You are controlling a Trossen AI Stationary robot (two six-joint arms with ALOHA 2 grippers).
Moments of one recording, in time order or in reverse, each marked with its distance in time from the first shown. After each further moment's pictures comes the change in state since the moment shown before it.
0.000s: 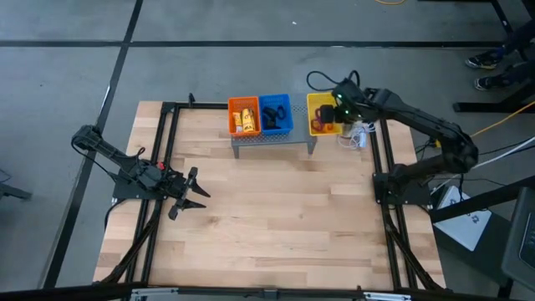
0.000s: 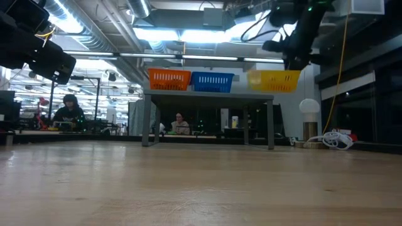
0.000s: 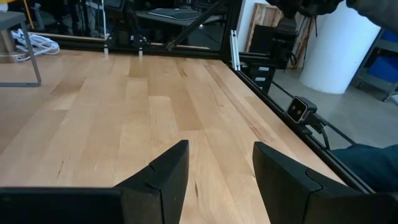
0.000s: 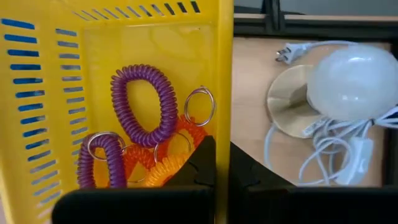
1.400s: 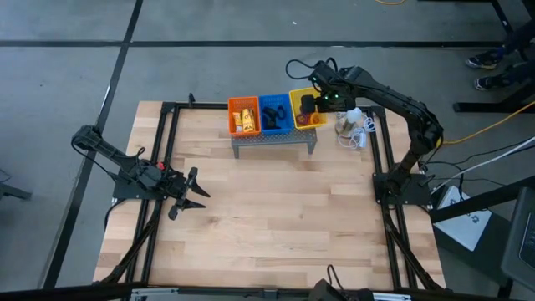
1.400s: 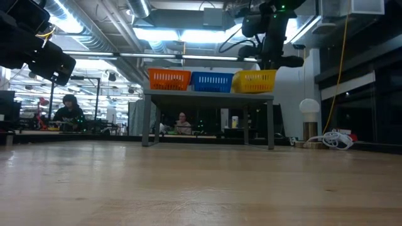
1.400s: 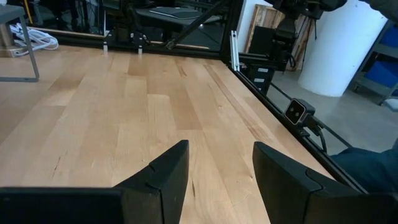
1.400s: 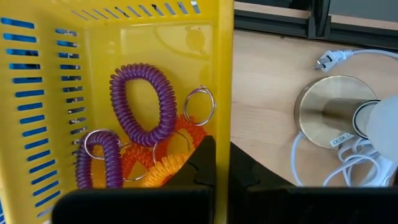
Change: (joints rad) left arm 0.000 0.000 0.000 -0.002 0.002 -0.027; right arm -0.028 0.384 0.430 -0.212 -0.103 -0.064
